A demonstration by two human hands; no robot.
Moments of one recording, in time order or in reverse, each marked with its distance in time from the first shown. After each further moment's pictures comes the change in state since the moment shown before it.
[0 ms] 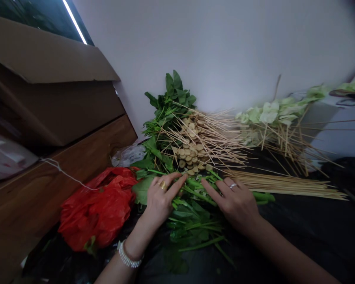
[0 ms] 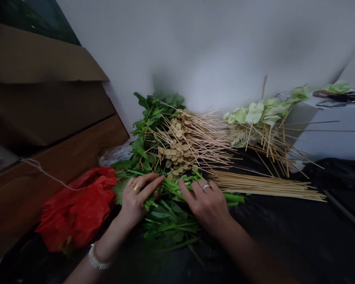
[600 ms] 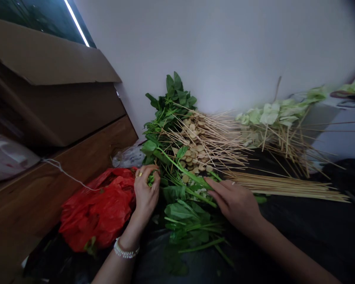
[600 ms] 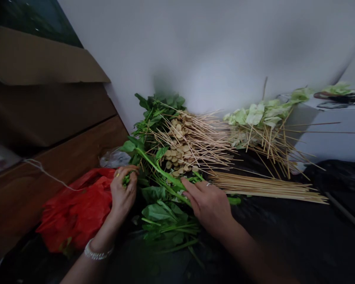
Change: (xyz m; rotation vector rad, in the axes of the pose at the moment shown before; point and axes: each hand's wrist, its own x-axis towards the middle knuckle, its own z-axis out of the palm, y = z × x) left_hand 0.000 -0.039 0.004 -0.160 0.260 -0.592; right_hand -0.005 0.001 0.006 0.378 -0.108 0.296
